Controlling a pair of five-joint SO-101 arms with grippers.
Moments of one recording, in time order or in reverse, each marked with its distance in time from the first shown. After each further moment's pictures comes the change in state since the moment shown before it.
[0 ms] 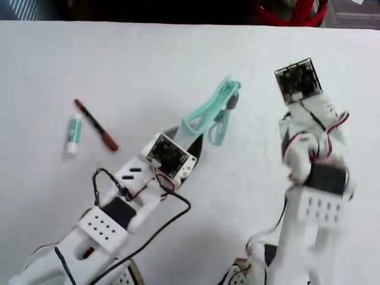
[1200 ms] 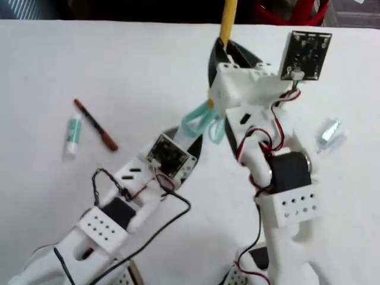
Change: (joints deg) left arm 0.0 0.0 0.0 0.0 0.0; right arm -26.3 11.4 -13.9 -14.5 -48.7
